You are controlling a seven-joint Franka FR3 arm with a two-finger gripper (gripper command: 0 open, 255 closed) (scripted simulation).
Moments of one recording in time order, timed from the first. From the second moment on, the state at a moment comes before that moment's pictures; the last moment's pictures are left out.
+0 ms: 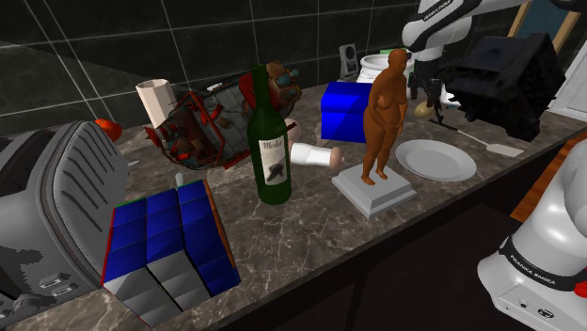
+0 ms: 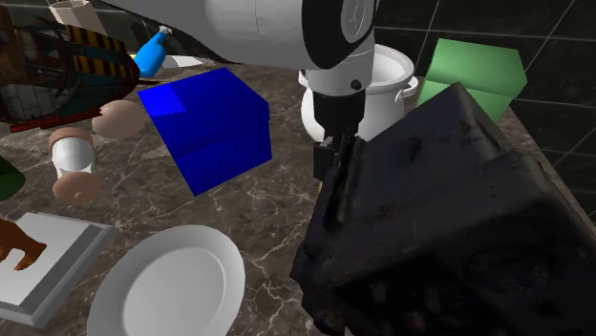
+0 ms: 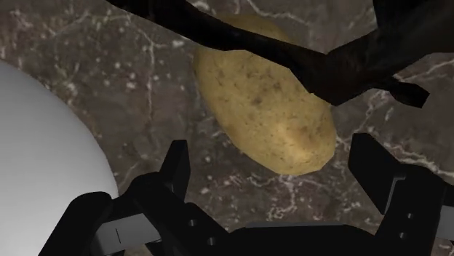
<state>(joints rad) 0.16 0.18 -0.76 -1.96 -0.02 2.04 -1.66</state>
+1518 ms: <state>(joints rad) 0.15 0.22 -0.75 -2.01 0.01 2.13 -1.69</state>
